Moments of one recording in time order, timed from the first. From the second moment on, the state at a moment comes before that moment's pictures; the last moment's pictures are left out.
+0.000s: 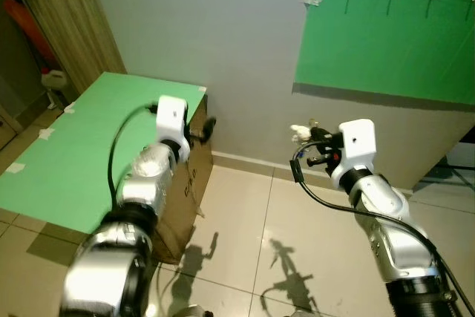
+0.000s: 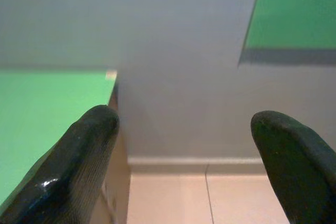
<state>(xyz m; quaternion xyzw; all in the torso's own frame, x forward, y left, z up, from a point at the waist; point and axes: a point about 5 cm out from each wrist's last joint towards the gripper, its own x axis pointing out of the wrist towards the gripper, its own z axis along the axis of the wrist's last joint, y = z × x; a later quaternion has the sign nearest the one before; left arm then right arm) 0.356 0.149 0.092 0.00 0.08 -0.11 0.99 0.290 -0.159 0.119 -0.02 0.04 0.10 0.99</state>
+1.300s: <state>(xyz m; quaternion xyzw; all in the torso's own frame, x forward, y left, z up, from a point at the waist) 0.310 0.142 0.098 0.03 0.00 -0.10 0.99 0.238 -0.176 0.065 0.00 0.05 0.03 1.00</state>
